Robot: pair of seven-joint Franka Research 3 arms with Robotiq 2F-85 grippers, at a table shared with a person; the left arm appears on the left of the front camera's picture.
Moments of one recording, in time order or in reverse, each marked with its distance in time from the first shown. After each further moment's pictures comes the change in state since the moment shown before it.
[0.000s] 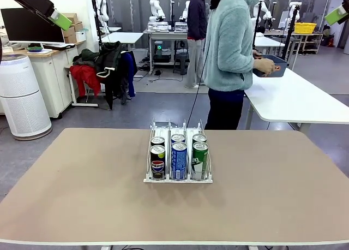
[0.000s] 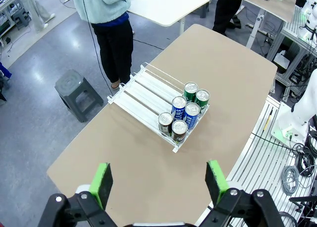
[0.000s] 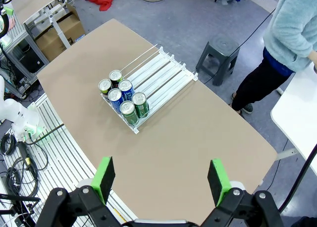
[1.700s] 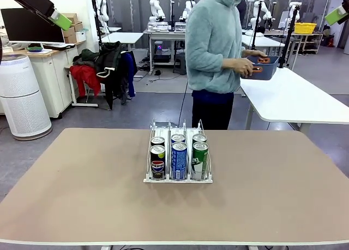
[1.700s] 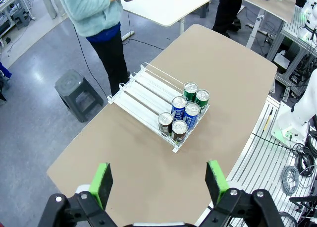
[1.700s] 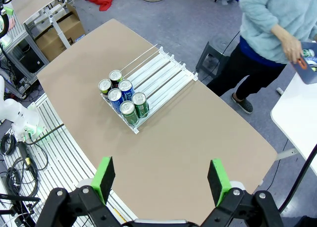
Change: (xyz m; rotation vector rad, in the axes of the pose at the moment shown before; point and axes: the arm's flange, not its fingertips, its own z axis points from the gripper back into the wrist) left arm 0.000 0.000 0.000 0.000 0.000 0.000; right arm 0.000 0.000 0.000 0.000 0.000 0.000
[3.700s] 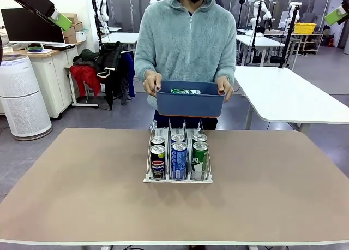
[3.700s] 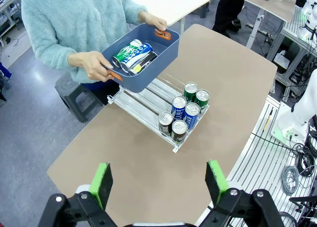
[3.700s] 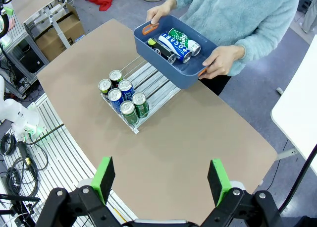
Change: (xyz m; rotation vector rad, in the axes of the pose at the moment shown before) left arm 0.000 0.000 0.000 0.000 0.000 0.000; right arm 0.000 0.000 0.000 0.000 0.000 0.000
